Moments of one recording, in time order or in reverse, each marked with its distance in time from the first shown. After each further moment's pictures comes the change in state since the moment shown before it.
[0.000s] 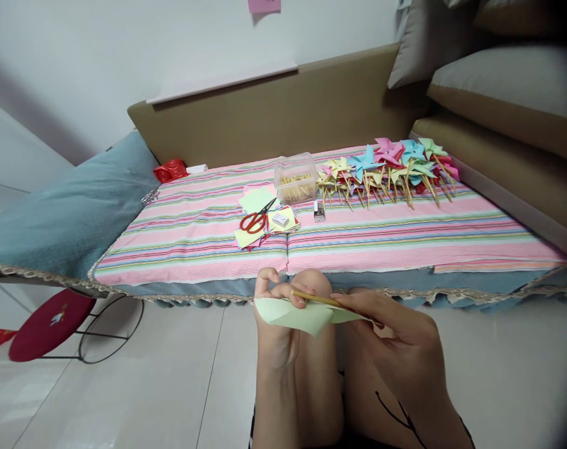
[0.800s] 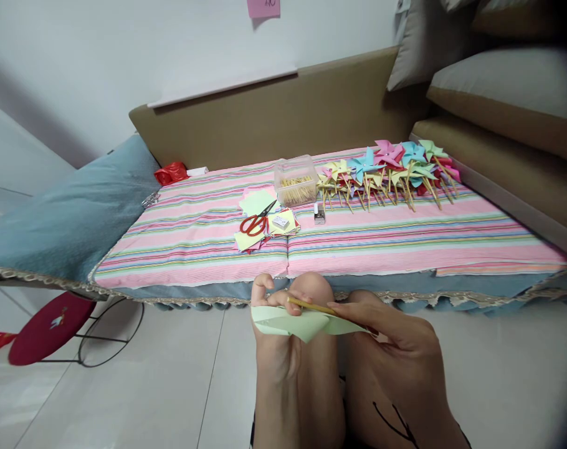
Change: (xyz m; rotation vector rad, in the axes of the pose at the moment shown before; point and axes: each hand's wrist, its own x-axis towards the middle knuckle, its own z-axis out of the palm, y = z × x) left_hand -0.006 0.002 0.002 -0.041 0.073 -0.024; right_hand -0.007 0.003 0.006 0.209 0.003 0.092
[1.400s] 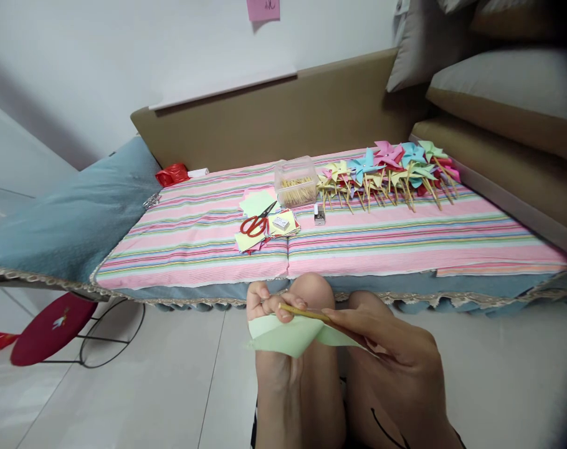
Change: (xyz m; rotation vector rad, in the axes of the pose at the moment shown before) left_hand -0.002 0.003 0.006 -0.081 0.043 0.117; right_hand -0.001 -0.012 0.005 0.038 0.025 -0.044
